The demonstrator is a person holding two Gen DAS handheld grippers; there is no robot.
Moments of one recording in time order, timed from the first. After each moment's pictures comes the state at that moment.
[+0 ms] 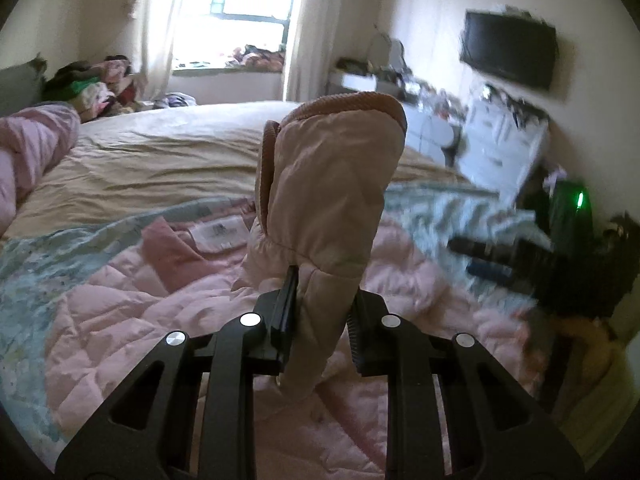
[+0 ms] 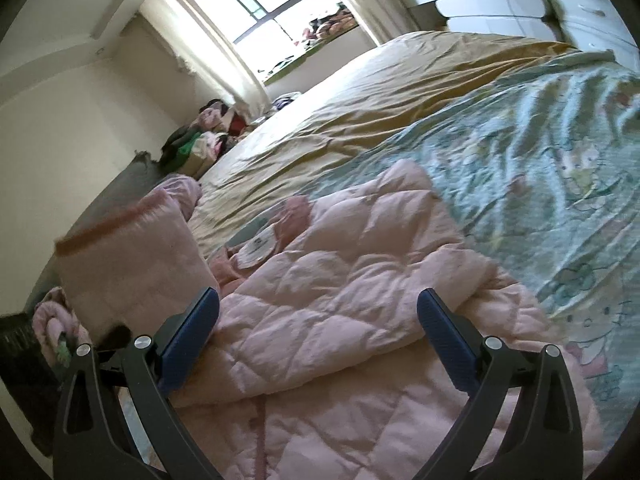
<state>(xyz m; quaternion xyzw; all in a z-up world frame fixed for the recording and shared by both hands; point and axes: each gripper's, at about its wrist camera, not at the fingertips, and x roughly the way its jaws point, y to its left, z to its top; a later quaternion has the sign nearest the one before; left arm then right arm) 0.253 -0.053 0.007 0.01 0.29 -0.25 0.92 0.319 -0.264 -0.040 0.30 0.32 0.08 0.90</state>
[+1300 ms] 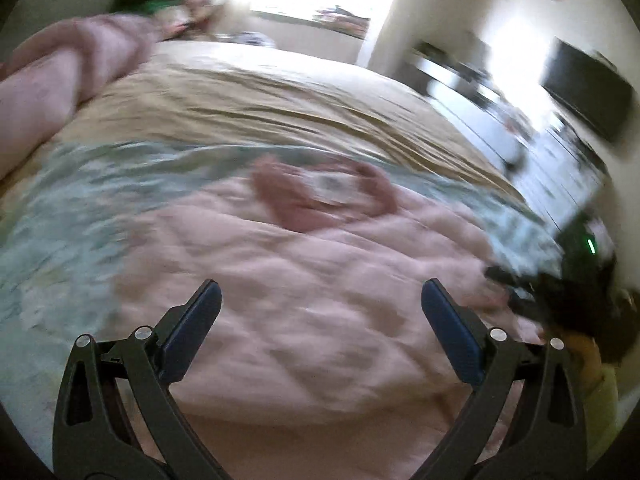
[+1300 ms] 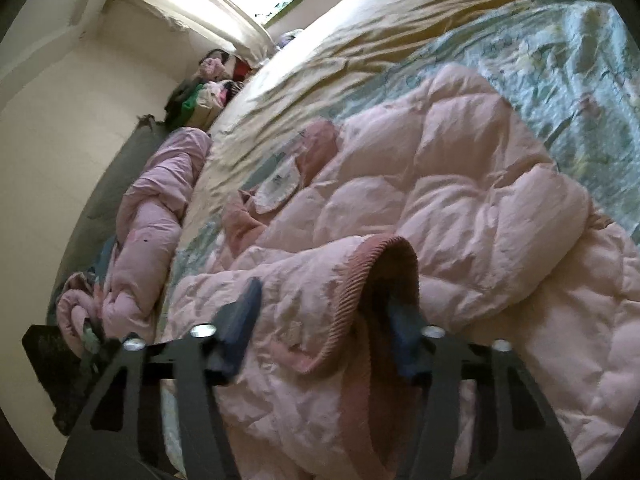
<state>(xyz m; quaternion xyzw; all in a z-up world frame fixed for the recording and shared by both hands) 0.288 0.080 -0.002 -0.10 0.39 -0.13 0.91 0.369 -0.214 -0.075 0.33 0.43 0.14 0.83</state>
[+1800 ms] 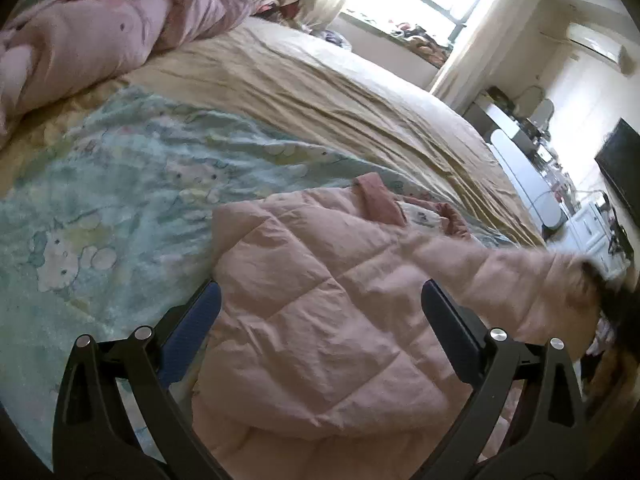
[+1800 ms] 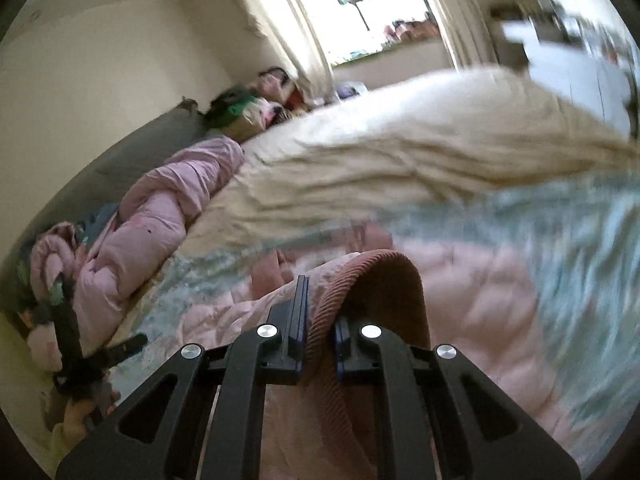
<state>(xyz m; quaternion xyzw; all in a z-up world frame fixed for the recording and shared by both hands) 0.313 0.152 -0.019 -0.19 0.39 -0.04 0.90 0.398 -0.179 0.048 0.15 0.31 0.17 0.92</state>
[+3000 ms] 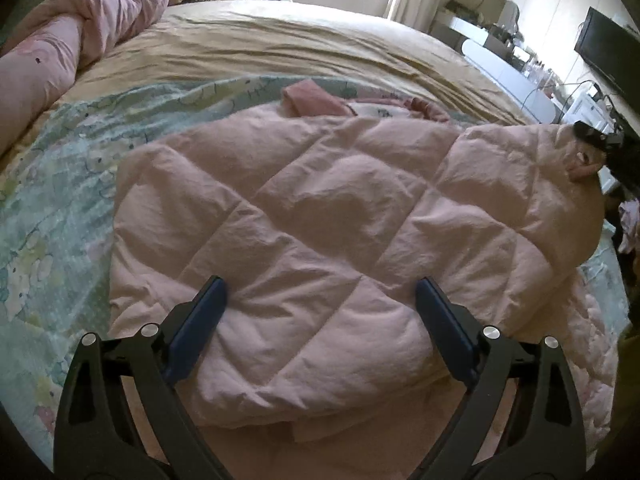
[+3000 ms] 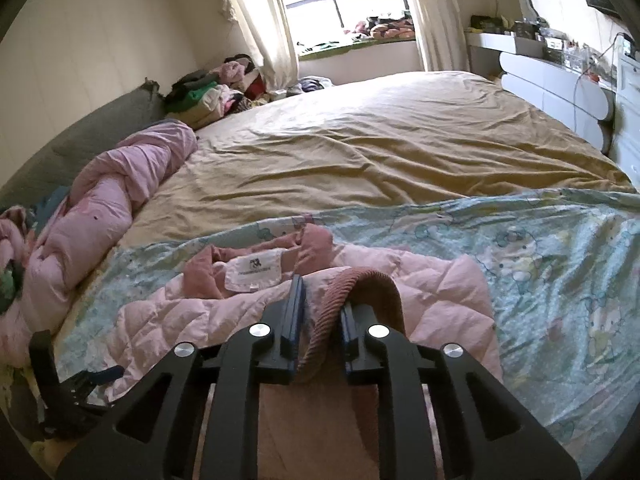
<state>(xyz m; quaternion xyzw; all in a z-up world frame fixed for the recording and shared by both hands) 0.326 0.065 -0.082 -0.05 0.46 -0.10 0.88 0.427 -0.194 0.007 0.11 0.35 0.09 0.93</state>
